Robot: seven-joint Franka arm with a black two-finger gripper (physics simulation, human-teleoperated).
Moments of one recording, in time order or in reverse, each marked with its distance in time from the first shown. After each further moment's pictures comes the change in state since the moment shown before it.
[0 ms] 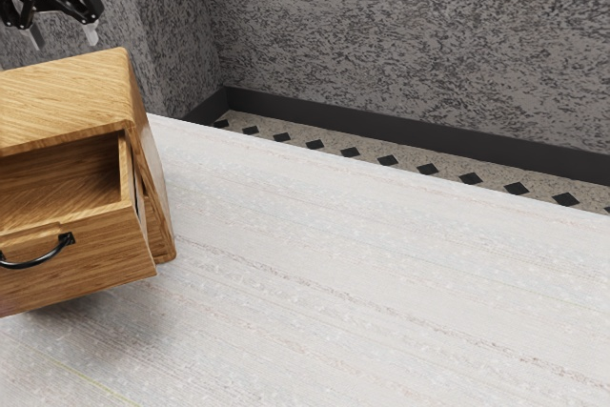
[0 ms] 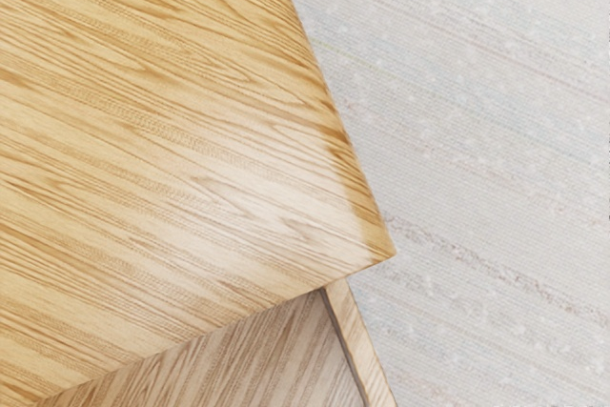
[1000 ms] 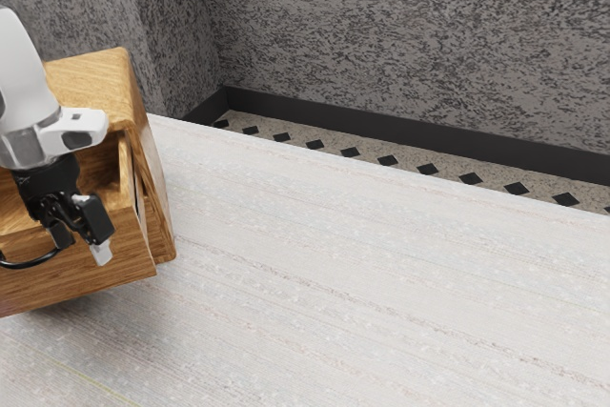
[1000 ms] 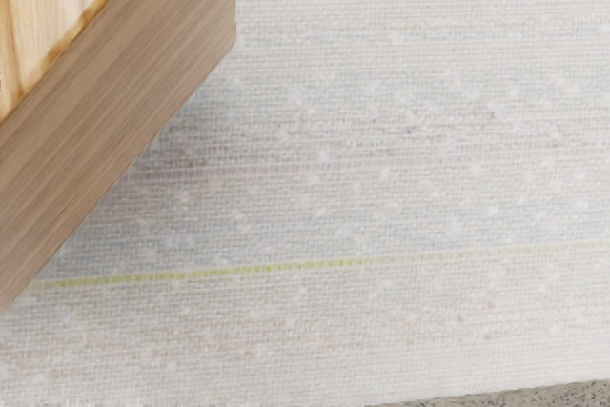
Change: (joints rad) arm -0.104 -0.735 -0.231 -1.074 0.013 0.173 0.063
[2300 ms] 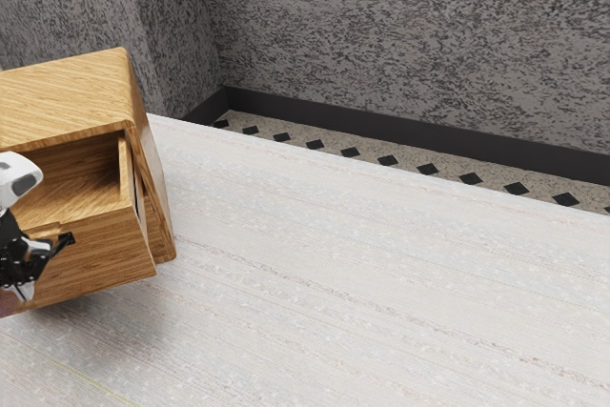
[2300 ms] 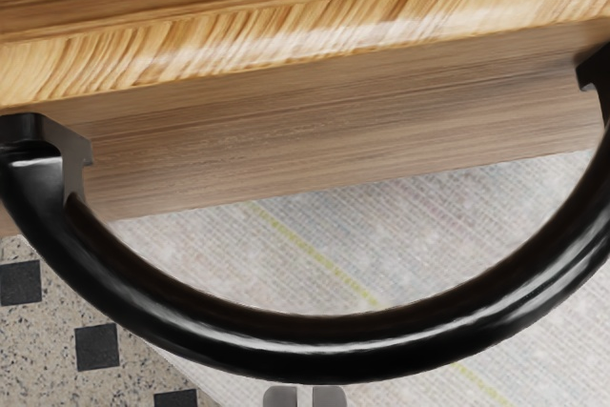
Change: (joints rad) arm -0.007 -0.399 0.061 -0.297 0.344 0.006 -0.769
